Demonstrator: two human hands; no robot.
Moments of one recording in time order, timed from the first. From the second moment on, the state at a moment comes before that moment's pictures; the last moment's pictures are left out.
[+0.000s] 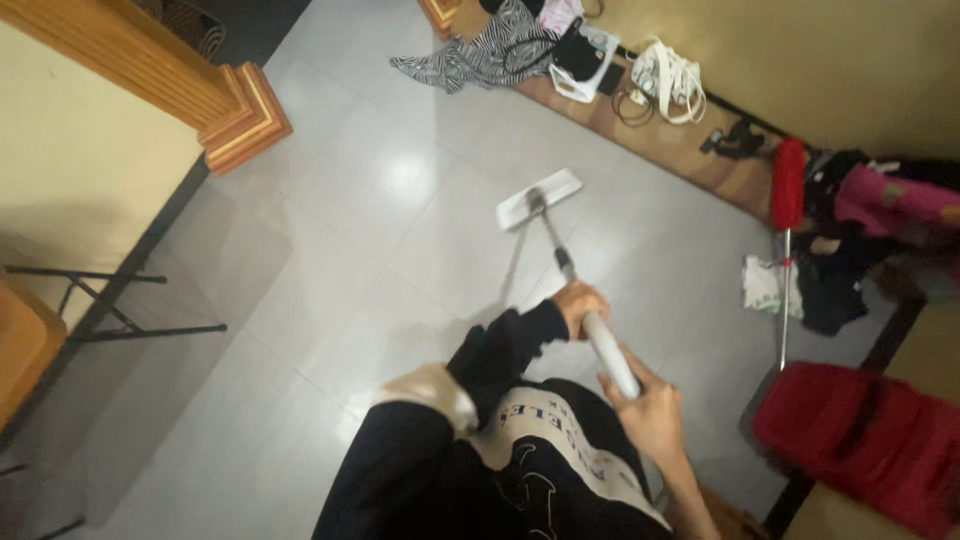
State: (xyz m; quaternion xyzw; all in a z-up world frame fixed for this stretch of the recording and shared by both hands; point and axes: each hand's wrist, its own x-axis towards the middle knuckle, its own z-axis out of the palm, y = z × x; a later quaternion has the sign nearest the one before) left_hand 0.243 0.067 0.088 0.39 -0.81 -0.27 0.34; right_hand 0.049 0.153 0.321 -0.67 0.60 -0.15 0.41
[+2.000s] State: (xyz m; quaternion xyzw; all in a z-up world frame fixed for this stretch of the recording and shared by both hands) left_hand 0.505 0.217 0.100 0.26 -0.88 -0.30 0.26; right_hand 0.318 0.335 0.301 -0.66 0.68 -0.01 0.32
